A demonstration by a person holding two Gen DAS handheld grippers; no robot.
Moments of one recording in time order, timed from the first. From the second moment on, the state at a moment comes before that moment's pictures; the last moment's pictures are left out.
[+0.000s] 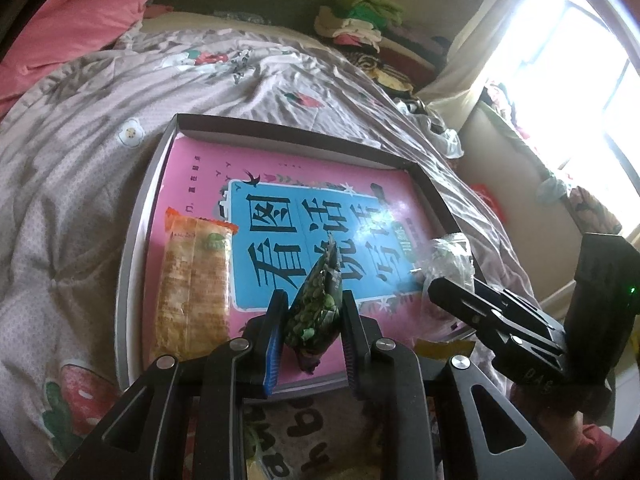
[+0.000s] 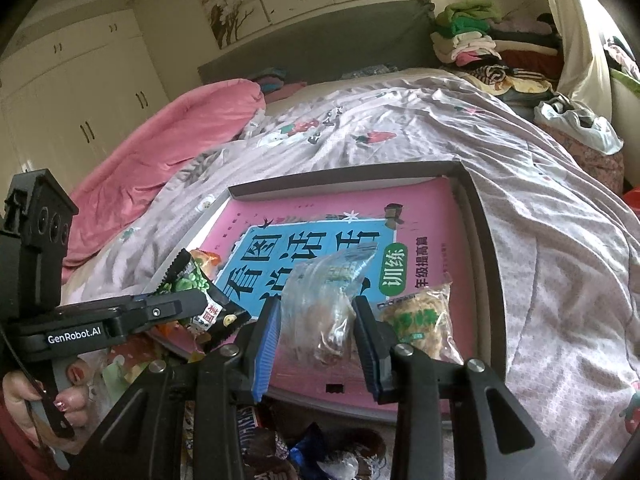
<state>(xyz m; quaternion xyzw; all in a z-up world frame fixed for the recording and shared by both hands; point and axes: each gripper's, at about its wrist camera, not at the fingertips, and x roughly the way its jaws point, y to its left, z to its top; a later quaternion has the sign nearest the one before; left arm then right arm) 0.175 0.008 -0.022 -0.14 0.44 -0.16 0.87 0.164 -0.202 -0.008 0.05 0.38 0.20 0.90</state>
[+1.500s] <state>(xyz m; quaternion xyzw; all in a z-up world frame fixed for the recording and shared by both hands) 0.157 0.016 0.015 -0.14 0.40 -0.15 0.89 0.144 -0.210 0.020 0.06 0.33 0.21 0.92</state>
